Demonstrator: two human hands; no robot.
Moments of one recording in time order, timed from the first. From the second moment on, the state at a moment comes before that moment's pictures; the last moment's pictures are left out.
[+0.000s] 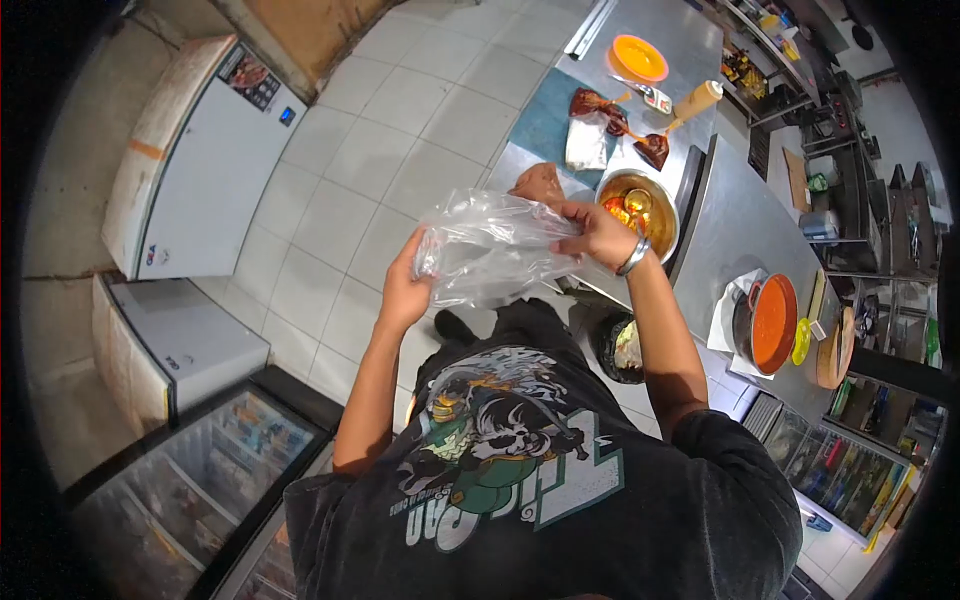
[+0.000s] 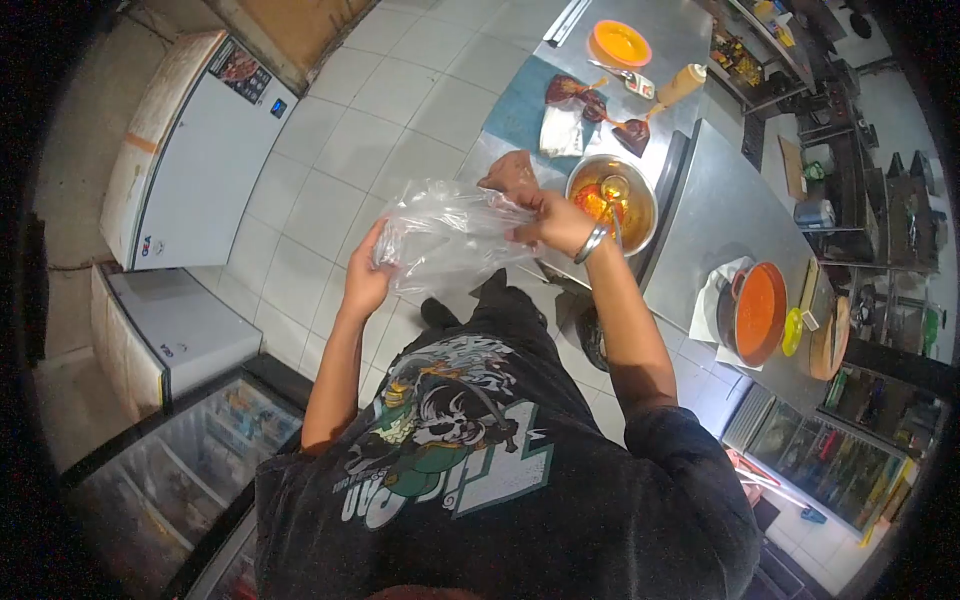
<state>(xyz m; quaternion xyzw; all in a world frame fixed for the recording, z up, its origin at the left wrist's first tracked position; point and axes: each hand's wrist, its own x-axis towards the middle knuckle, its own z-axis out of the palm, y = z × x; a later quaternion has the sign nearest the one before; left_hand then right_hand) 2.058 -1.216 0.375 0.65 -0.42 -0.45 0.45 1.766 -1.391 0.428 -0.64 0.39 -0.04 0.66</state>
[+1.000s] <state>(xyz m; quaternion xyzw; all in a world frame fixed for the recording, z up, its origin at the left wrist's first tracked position) 1.974 -1.330 0.299 0.72 -0.48 -0.39 0.33 1.595 -1.649 0.306 -0.55 0.50 -0.39 0.55</state>
